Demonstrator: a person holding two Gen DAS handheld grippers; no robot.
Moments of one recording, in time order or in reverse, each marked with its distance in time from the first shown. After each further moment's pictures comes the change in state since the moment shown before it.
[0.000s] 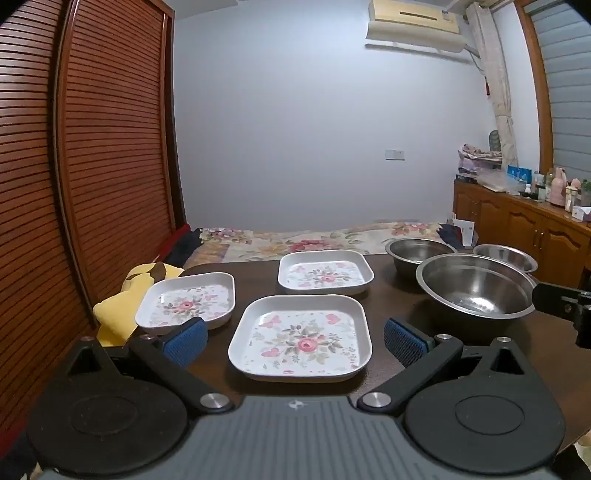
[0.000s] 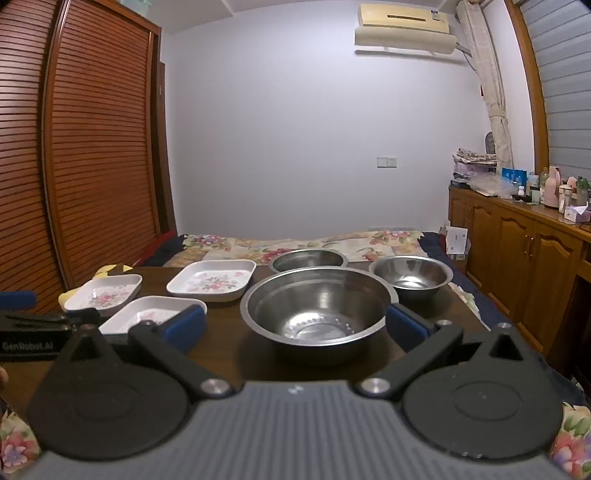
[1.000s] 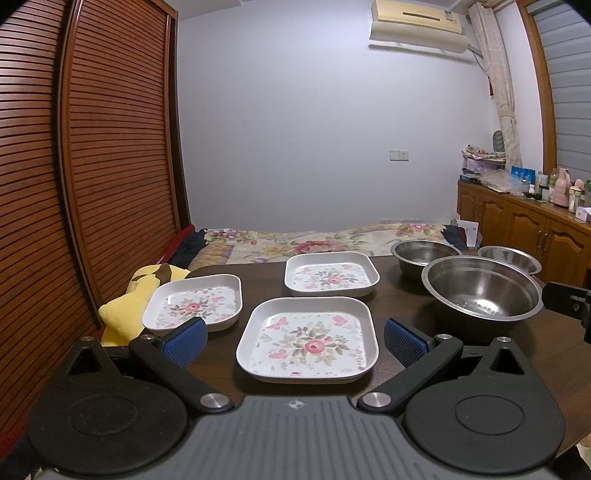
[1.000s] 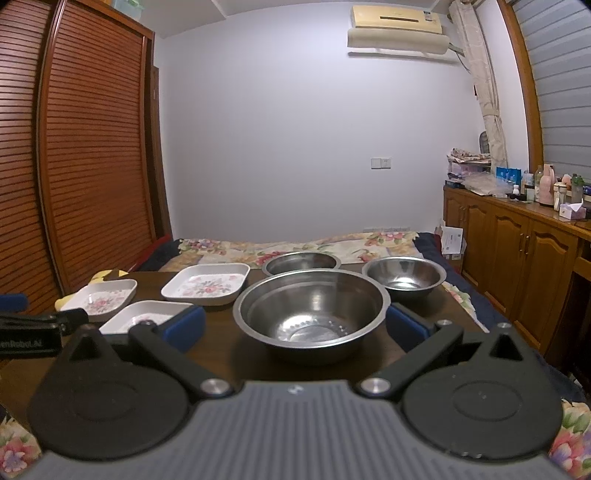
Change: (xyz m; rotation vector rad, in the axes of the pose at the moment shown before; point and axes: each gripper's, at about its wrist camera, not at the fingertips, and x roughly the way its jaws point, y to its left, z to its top) left arm -0.004 0.008 0.003 -0.007 -0.002 0.012; right arm -0.002 -0.004 0.000 0.017 -0.008 -0.009
